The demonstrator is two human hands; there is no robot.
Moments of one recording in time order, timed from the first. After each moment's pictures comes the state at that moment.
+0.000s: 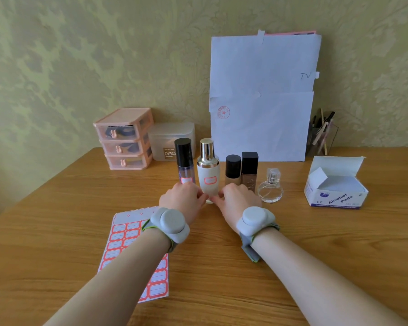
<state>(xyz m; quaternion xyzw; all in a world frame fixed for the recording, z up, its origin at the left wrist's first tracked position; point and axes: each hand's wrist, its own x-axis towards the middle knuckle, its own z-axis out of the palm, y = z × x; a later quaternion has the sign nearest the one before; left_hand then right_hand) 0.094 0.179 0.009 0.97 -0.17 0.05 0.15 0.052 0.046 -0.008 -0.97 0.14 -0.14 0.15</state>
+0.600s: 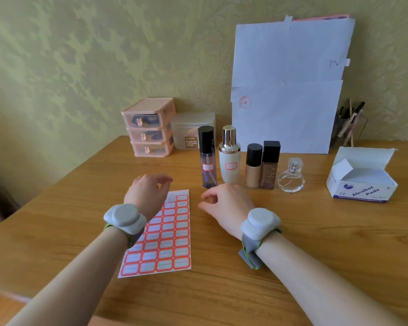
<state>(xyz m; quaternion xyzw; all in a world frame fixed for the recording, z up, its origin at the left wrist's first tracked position) 0.102 0.292 0.002 0.95 -0.10 0.11 0.27 0.028 0.102 -0.010 -0.94 -0.01 -0.15 0.30</state>
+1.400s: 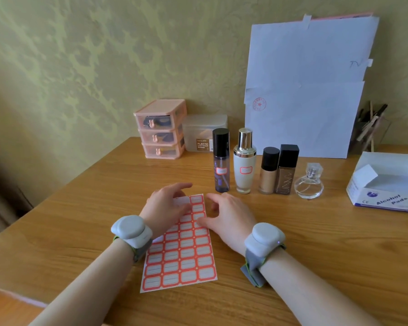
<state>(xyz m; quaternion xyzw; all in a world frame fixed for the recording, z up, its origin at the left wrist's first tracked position) 0.092 0.298 -0.006 0.93 -0.18 0.00 0.30 0.031 0.125 -0.022 -0.95 -0.03 -0.11 0.30</state>
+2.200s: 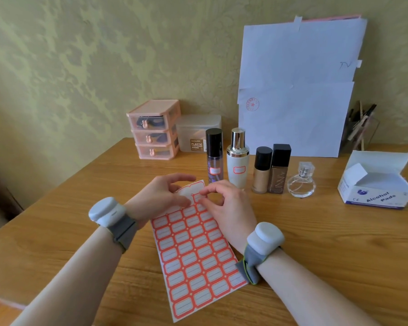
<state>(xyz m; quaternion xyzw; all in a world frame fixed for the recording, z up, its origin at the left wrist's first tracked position) 0.090 0.292 0.036 0.84 -0.16 -0.19 0.47 0.030 0.119 -0.019 -0.85 -0.05 -0.26 0.45</state>
